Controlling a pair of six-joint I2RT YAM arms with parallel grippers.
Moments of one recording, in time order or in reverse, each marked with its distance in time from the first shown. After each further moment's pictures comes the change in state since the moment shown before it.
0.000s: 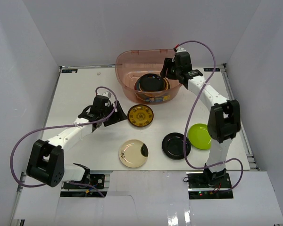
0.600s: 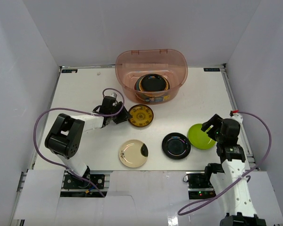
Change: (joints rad) left arm 0.000 0.387 -0.005 0.407 0.069 -0.127; right arm -0.391 -1.400 -1.291 -0.164 0.038 0.156
